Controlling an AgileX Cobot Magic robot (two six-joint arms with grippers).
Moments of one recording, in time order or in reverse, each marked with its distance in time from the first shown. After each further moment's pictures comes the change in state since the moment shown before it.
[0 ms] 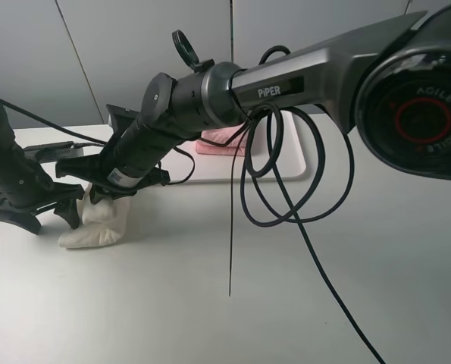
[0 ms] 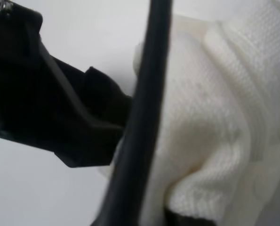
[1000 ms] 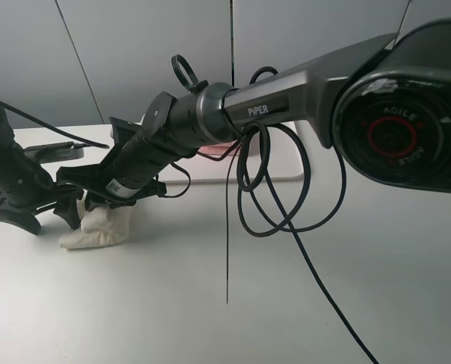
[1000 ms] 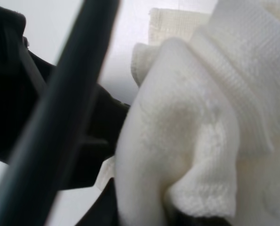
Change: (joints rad) left arm 0.002 0.000 -0.019 -0.029 0.038 0.047; right arm 0.005 0.050 0.000 0.121 -0.046 -0.062
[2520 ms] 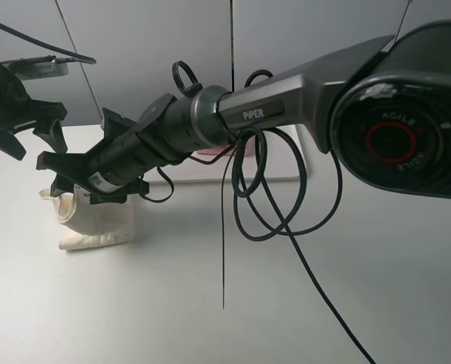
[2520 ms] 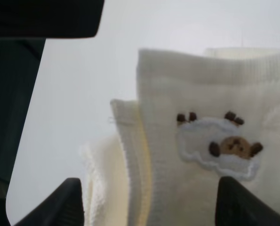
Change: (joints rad) left arm 0.000 -0.114 -0.374 -0.002 0.343 0.042; right arm 0.034 0.000 0.000 0.326 -0.083 -0.207
